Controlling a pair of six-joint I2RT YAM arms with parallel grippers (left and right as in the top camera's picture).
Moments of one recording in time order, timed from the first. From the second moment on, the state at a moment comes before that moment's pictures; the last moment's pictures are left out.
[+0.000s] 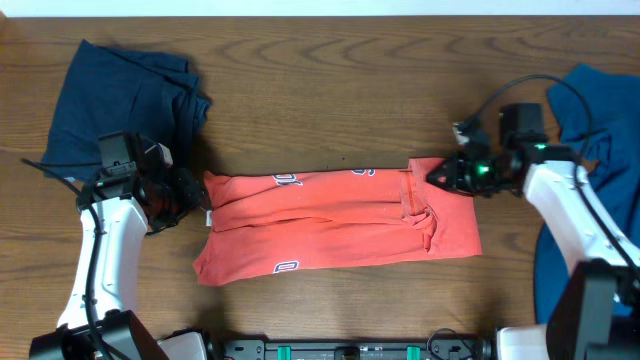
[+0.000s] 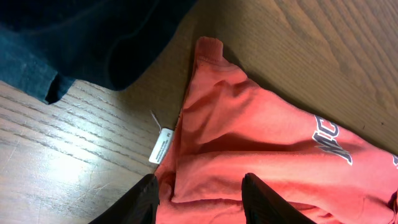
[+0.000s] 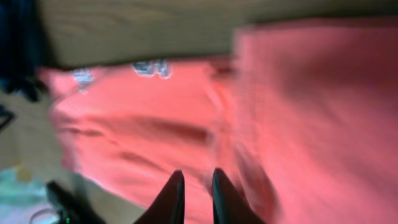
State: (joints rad) left arm 0.27 1.40 0.89 -0.78 0.31 -0.30; right arm -0.05 1.56 1.03 -0.82 -0.59 0.14
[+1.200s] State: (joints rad) left arm 0.27 1.40 0.89 -0.79 0.32 -0.29; right arm -0.28 1.46 0.95 -0.82 -0.49 0.09
